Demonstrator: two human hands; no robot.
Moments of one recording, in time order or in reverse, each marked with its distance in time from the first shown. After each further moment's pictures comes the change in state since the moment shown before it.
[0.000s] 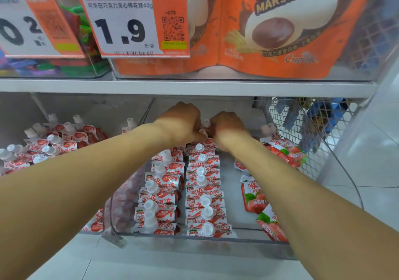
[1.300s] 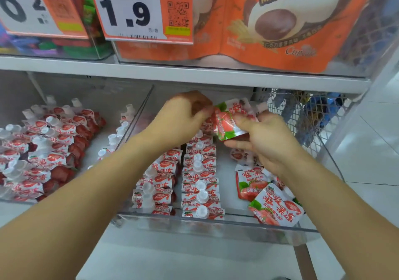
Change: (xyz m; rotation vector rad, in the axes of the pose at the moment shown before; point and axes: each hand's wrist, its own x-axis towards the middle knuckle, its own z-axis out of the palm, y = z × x) left_hand -0.036 0.018 0.005 -0.569 0.321 -0.020; right_hand -0.089 0.022 -0.041 1.256 0.076 0.246
